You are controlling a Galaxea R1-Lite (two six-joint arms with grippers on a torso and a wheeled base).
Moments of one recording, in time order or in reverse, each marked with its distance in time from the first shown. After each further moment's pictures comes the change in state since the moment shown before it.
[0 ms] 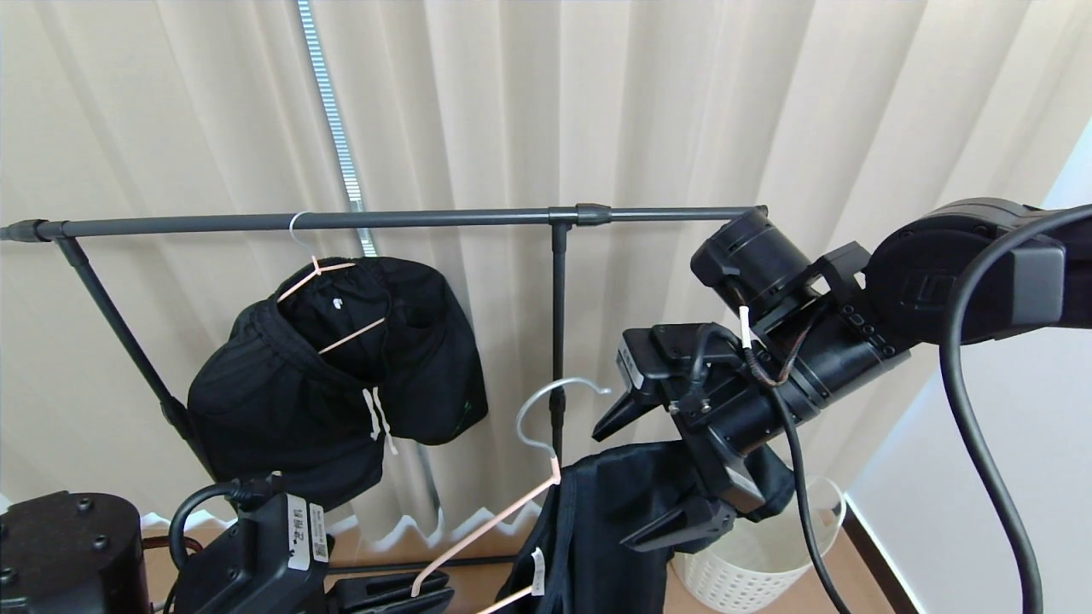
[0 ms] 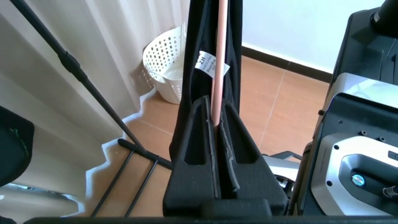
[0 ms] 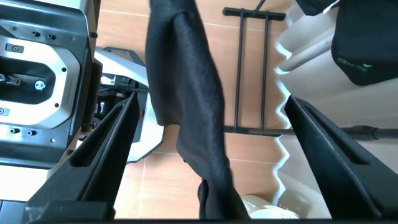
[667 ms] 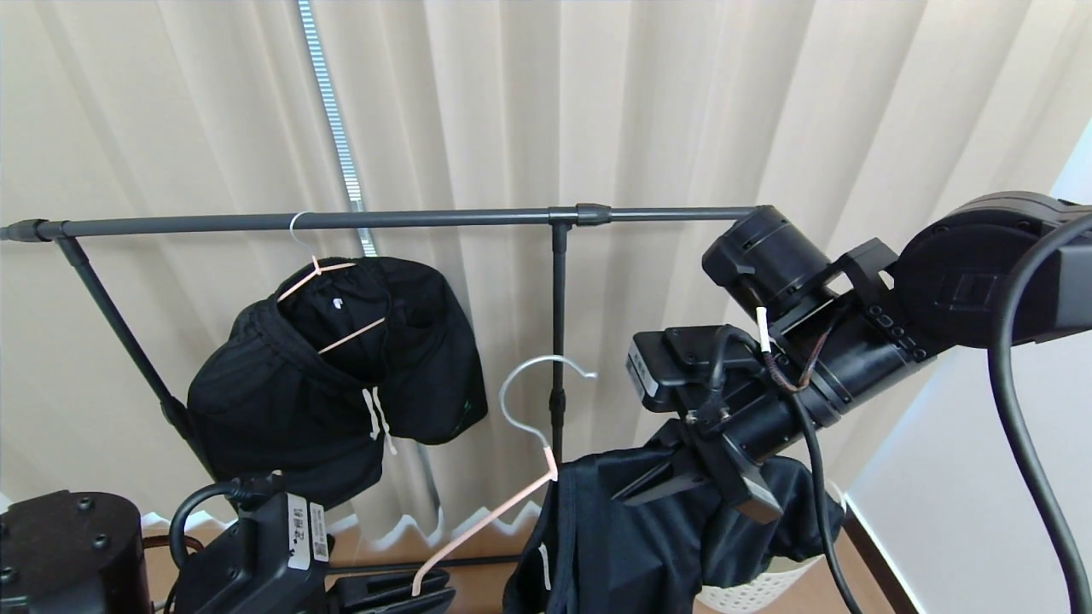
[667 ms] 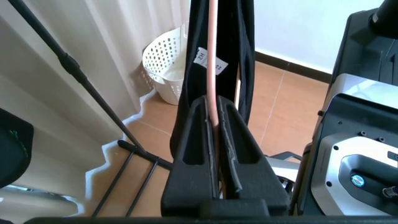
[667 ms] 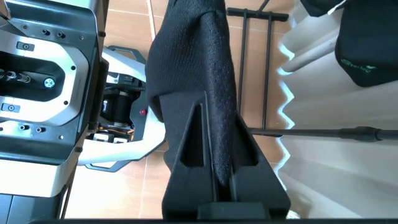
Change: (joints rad) left arm 0.001 0.003 -0.001 -0.001 -0.001 0.001; right arm 0.012 -0.041 0.026 0.013 -0.001 0.000
